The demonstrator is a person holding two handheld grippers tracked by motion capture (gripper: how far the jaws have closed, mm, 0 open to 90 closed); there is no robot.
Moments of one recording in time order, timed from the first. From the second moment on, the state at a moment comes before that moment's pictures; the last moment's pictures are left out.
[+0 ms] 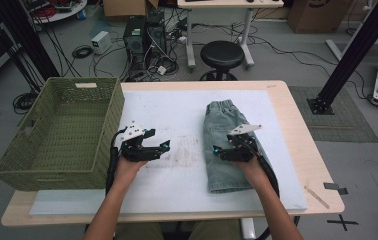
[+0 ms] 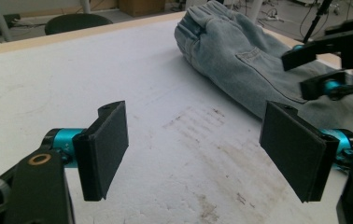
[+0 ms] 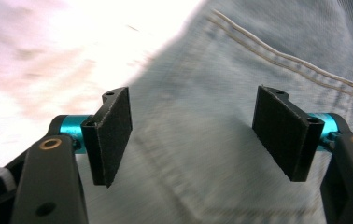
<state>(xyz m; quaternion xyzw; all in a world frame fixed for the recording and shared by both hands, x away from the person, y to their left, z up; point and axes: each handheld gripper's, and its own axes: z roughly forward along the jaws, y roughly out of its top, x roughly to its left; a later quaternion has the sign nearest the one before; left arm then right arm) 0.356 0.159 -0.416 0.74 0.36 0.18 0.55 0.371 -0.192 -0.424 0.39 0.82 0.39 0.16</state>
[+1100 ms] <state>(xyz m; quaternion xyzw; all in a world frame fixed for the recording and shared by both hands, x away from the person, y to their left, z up) 0.343 0.160 -0.418 0.73 0.36 0.18 0.55 0.294 -0.210 -0.433 0.35 0.82 0.42 0.14</state>
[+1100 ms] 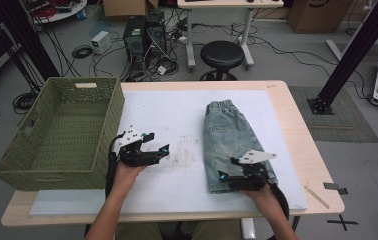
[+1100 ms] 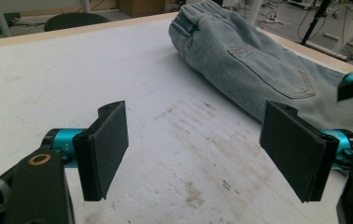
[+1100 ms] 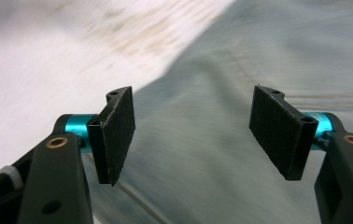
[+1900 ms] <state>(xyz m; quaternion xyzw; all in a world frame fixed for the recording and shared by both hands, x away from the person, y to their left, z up) 0.345 0.159 -0.413 0.73 0.36 0.18 0.55 0.278 -0.304 -0.444 0.44 0.81 0.29 0.25</state>
